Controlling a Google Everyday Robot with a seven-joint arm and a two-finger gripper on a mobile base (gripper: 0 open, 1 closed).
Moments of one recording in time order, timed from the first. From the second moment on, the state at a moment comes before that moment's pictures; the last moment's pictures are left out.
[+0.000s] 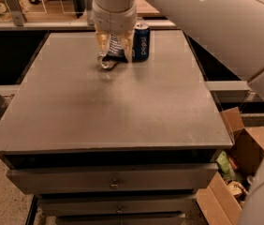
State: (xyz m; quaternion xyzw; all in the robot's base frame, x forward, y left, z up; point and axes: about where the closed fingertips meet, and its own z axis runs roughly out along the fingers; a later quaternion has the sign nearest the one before) arm 0.624 0.034 0.943 -0.98 0.08 -0.18 0.06
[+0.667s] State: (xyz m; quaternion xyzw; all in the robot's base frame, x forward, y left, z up) arm 0.636 0.080 0.972 -0.97 0.06 -0.20 0.10
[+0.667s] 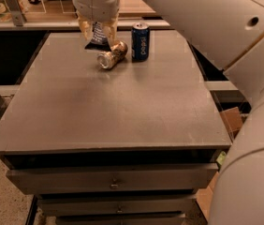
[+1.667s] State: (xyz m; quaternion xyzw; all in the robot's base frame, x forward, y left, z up) arm 0.667 0.178 0.931 -0.97 0.07 -0.16 0.16
